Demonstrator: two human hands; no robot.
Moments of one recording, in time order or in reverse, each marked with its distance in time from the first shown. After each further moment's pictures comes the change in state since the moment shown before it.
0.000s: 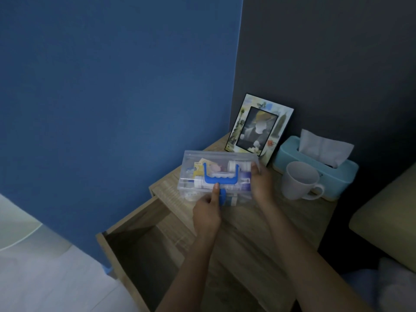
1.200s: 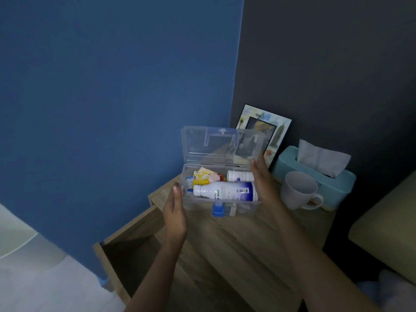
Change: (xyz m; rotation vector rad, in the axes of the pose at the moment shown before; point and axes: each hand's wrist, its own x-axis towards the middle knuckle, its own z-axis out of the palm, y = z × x) left_hand 0.023 -0.003 -0.058 -0.330 0.057 0.145; right_hand 0.012 -0.022 -0.020 0.100 -0.278 -0.150
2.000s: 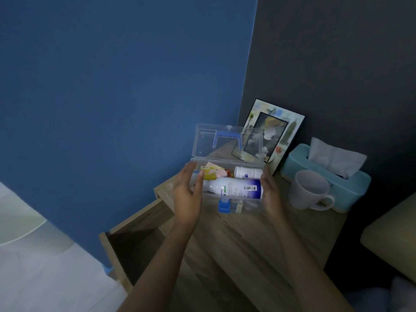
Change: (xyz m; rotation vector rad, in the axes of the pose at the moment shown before) left_hand 0.015 0.014 0.014 0.278 0.020 0.334; right_hand -0.015 0.040 0.010 0.337 0.072 0.167
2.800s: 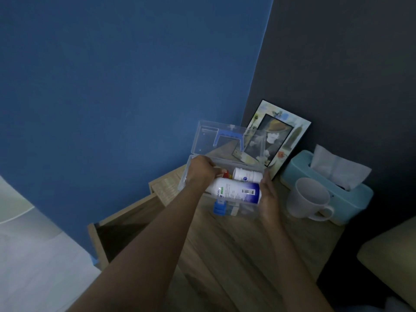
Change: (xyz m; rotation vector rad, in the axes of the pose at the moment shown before) left_hand 0.079 -0.004 0.056 0.363 -0.305 -0.321; right_hand -0.005 -0.003 0.003 0.000 0.011 -0.002
